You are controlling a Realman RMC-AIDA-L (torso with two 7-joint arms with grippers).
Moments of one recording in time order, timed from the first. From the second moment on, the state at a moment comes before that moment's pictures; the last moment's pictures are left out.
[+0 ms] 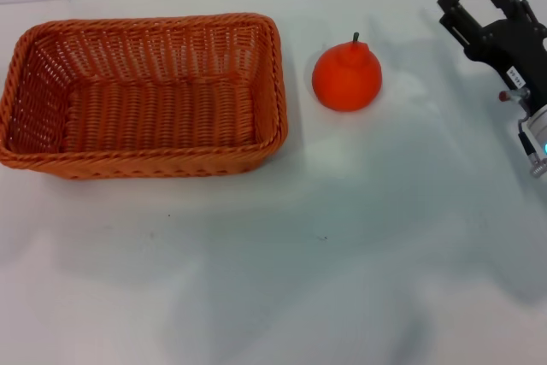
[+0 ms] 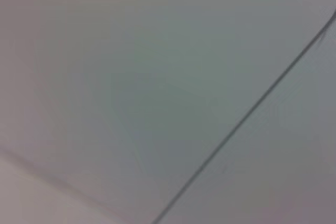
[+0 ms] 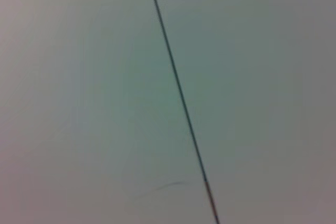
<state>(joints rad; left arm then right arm) -0.36 -2.16 0.33 0.93 1.81 1.20 -1.94 0.42 2.10 -1.64 -0.15 0.03 -1.20 -2.60</state>
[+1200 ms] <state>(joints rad) -0.35 -2.16 0.33 0.67 1.44 1.35 -1.49 0.52 2.08 -1.69 -0.16 -0.27 -0.96 -2.29</state>
